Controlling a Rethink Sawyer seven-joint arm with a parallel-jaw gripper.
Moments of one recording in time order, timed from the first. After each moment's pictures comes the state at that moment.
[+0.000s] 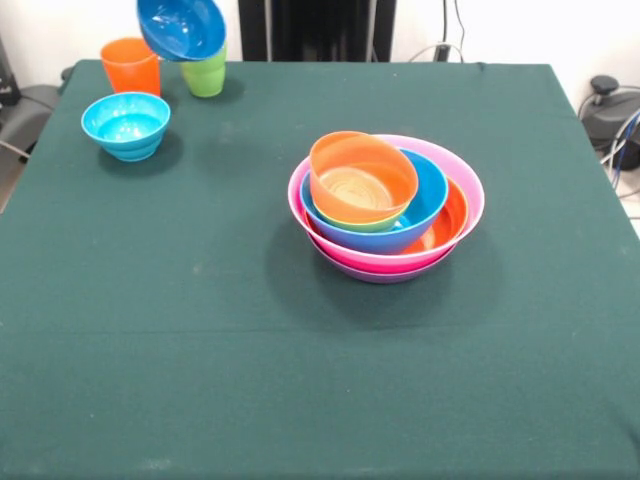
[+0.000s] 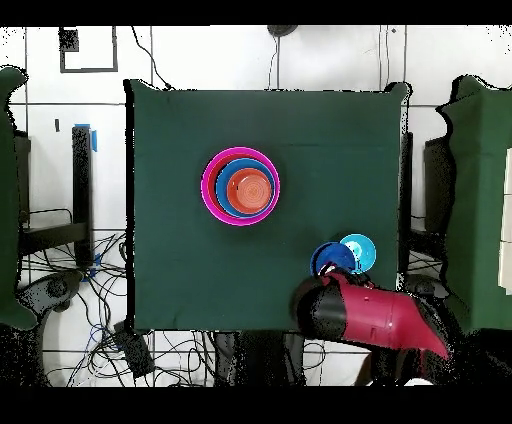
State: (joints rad) arm -0.32 -0.87 -0.28 1.91 -0.50 0.39 2.15
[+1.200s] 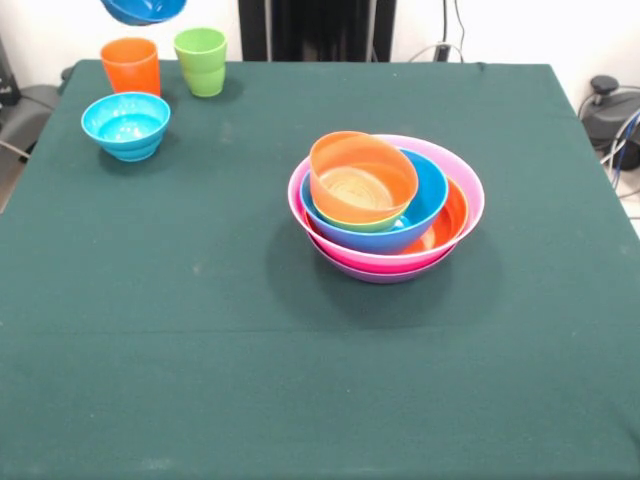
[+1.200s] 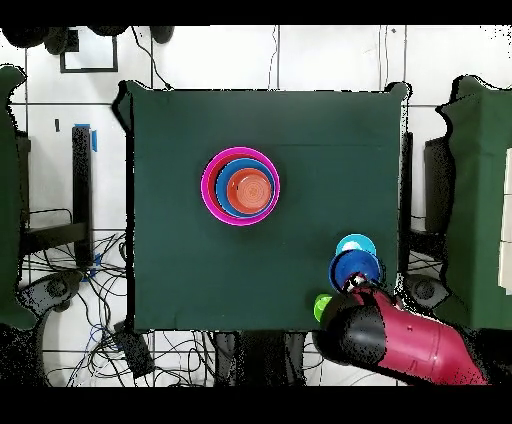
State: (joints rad) arm -0.50 -1.03 -0.18 1.97 -0.54 0.43 2.15
